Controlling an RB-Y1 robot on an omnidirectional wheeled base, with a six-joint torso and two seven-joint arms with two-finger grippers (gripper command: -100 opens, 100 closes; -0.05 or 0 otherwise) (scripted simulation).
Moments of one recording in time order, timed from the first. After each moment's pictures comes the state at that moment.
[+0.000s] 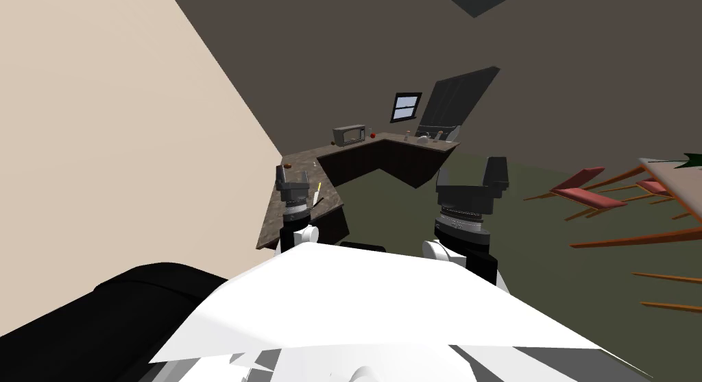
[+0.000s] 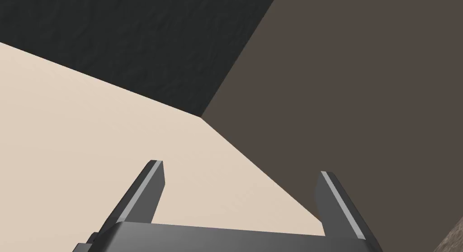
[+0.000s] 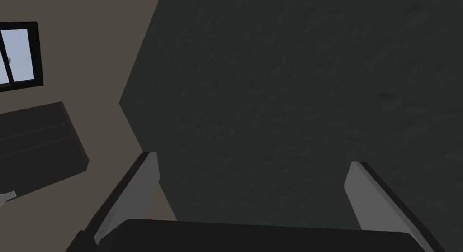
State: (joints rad) left arm 0.52 -0.03 -0.01 -2.31 0.05 -0.53 0.16; right arm 0.54 -0.02 0.03 -2.36 0.02 -0.54 -0.06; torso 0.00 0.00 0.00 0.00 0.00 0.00
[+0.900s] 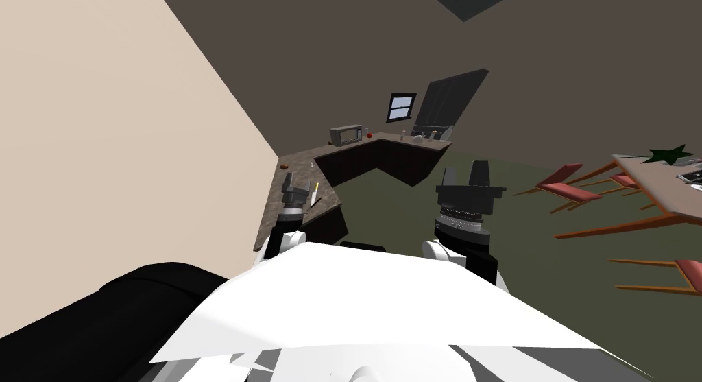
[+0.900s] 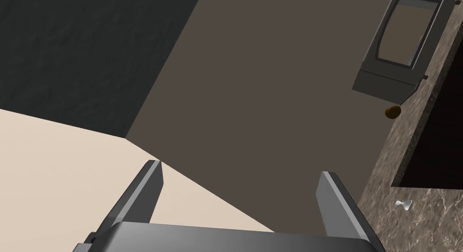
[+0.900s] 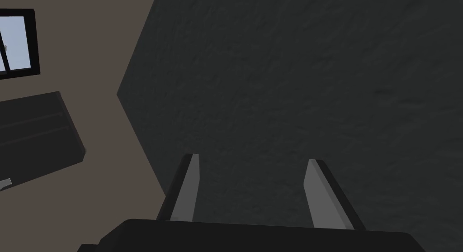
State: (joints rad) left arm 0.57 0.19 0.08 -2.28 0.14 -0.34 0.27; right arm 0.54 -0.02 0.03 -2.36 0.02 -0.54 -0.06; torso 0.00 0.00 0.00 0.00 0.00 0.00
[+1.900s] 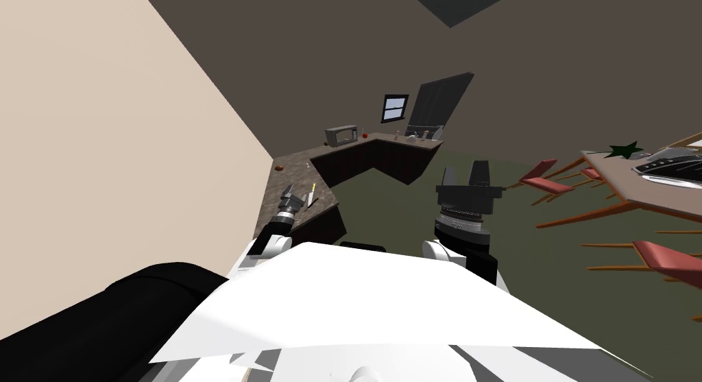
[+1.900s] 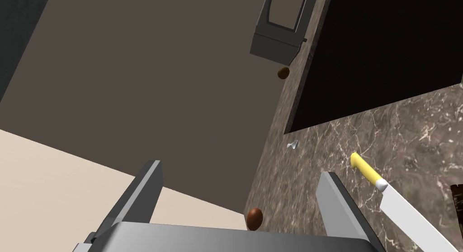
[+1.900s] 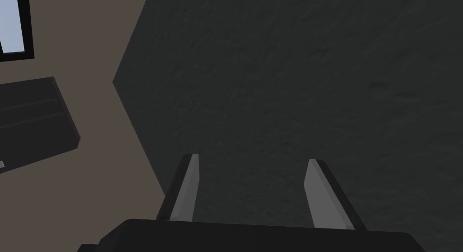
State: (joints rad) left arm 0.64 0.35 0.19 -2.22 0.26 -0.07 0.43; right arm 0.54 -0.02 0.03 -2.36 0.02 -0.54 -0.06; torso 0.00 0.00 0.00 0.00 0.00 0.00
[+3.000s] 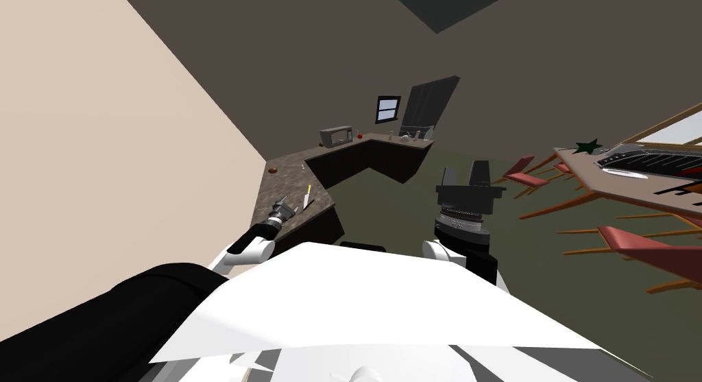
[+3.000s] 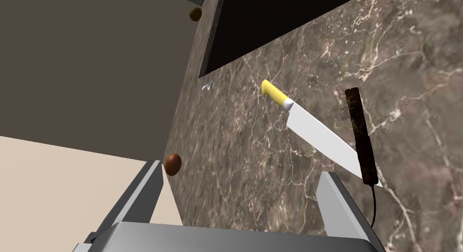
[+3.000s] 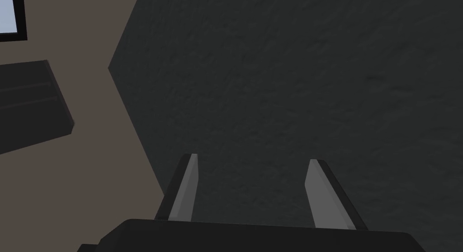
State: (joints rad) left arm 0.73 0.50 0.31 -2.17 0.41 0.24 0.61; right arm 0.54 -0.02 0.03 -2.36 0.02 -0.54 -0.06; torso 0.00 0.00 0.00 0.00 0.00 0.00
